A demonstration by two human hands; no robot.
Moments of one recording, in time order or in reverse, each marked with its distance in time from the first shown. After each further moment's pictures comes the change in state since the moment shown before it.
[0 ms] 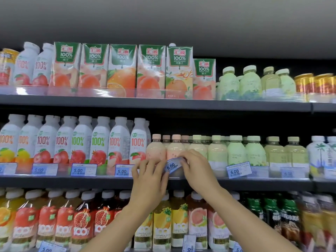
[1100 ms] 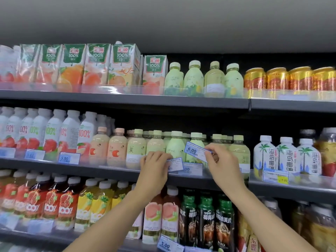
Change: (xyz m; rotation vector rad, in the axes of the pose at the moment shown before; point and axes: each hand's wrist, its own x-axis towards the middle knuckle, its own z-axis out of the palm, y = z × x) left_hand 0.055 0.222 0.076 -0.135 -0.127 -0.135; right_hand -0.046 0.222 -0.177 0.232 0.157 0.047
